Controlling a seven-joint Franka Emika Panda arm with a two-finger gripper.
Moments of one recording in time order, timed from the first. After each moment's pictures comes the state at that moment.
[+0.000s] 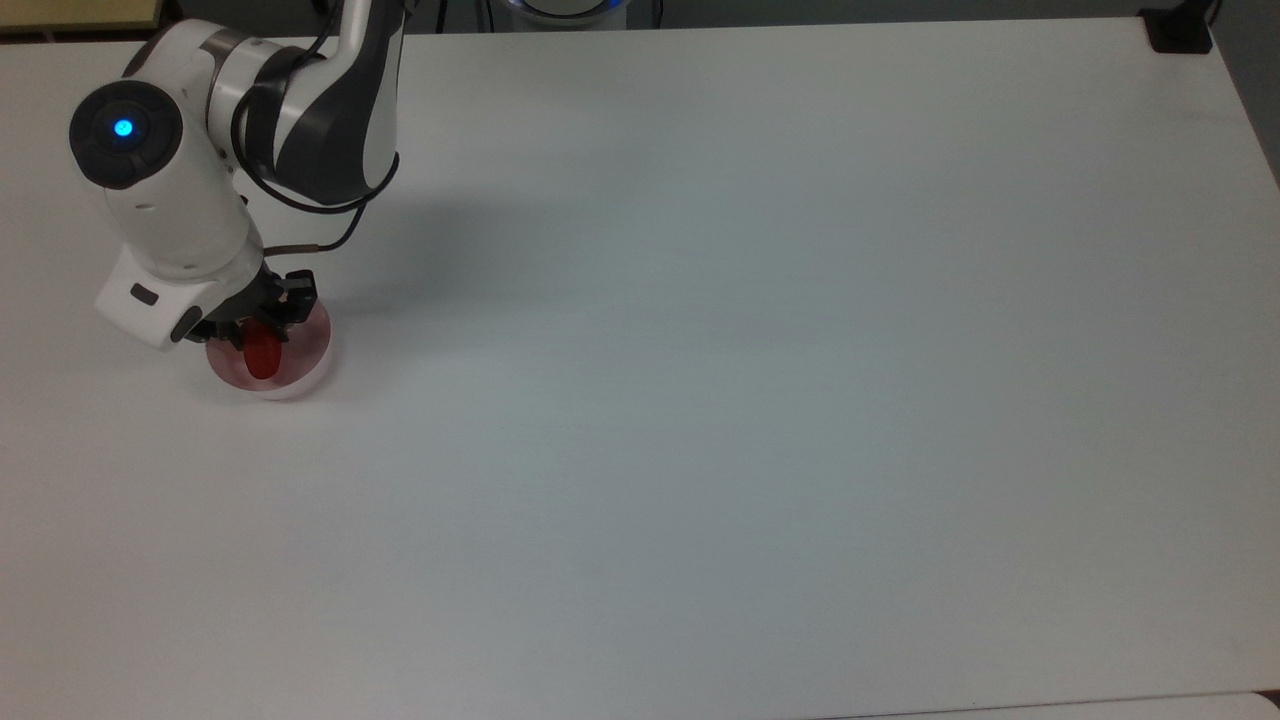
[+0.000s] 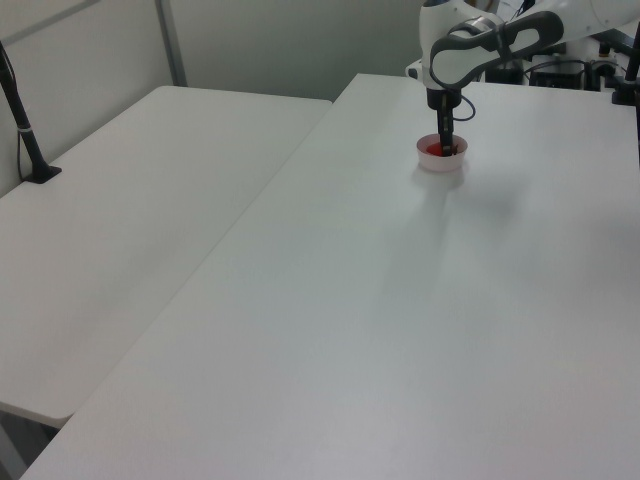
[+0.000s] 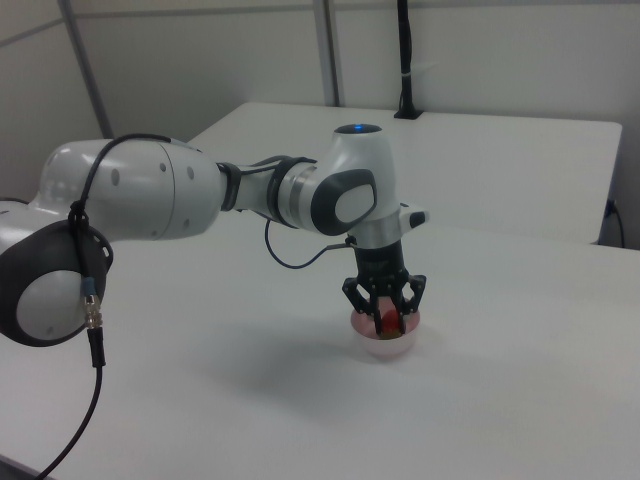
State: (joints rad) arm -0.25 0.63 -0.09 -1.40 -0.11 2.01 -0.58
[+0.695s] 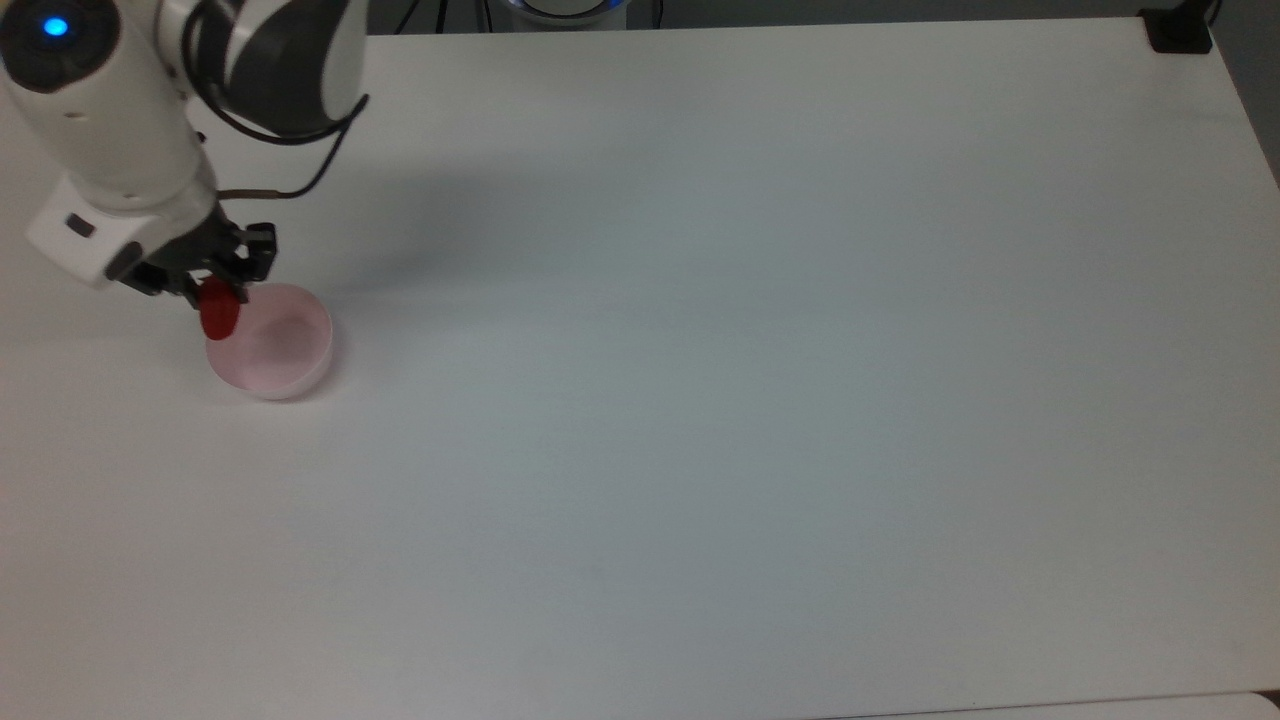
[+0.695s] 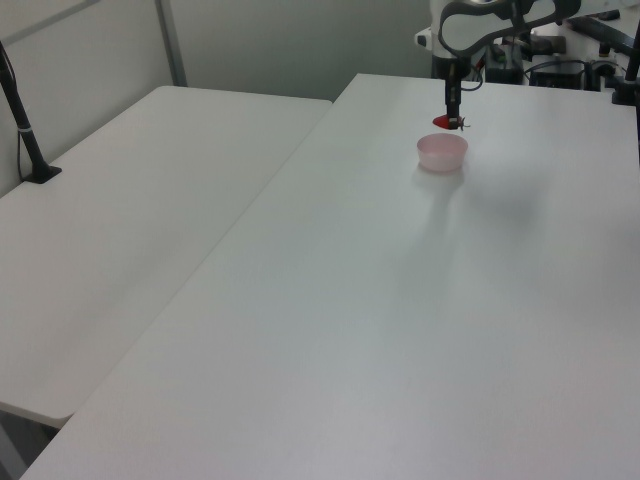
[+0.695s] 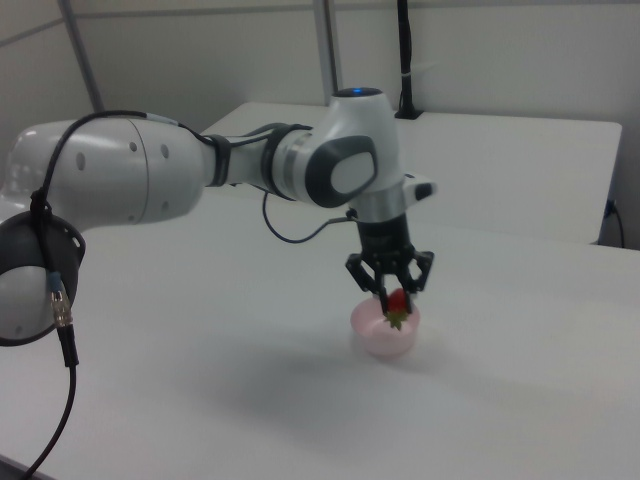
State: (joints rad) arm -0.28 0.54 -0.09 -1.40 -0.11 1.95 -0.56
